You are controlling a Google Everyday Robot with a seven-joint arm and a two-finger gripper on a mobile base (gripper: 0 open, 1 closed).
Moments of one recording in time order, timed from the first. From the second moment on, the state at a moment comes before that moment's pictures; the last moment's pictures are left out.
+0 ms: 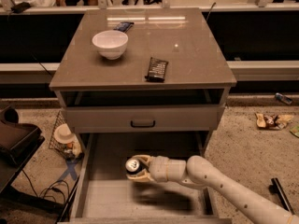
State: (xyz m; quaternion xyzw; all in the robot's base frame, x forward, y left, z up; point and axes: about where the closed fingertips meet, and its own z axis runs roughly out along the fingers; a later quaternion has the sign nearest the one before) arm 0.522 0.054 0.486 -0.52 0.58 0.35 0.52
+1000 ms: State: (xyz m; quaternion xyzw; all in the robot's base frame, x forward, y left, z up) arm 0.527 0.075 0.454 -0.52 0.58 0.36 0.51
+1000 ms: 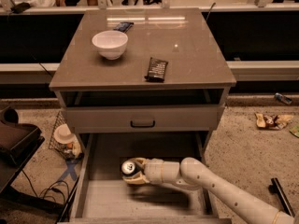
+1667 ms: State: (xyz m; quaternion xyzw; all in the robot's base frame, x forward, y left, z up) arm 0.525 0.079 0.454 -0.52 0.58 0.37 0.51
